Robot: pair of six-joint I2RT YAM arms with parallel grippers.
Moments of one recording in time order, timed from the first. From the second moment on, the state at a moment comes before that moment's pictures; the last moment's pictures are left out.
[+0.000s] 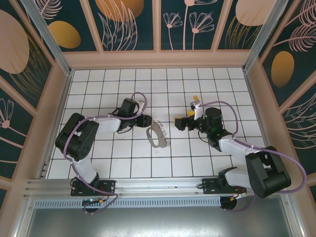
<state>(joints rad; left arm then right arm) -0.51 1.79 0.87 0.07 0.33 -0.32 0.38 1.25 0.42 0.45 -0.45 0.22</state>
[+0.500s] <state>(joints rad) -0.53 1.85 0.90 0.07 0.33 -0.28 0.38 1.25 0.43 0.48 -0.50 0.21</state>
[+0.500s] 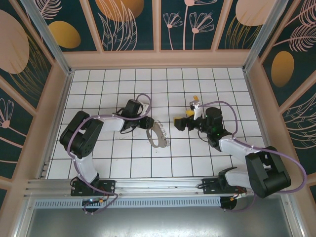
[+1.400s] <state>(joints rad) -0.56 1.87 0.91 0.08 0.37 -0.26 0.38 1.17 0.43 0.45 -0.49 0.16</state>
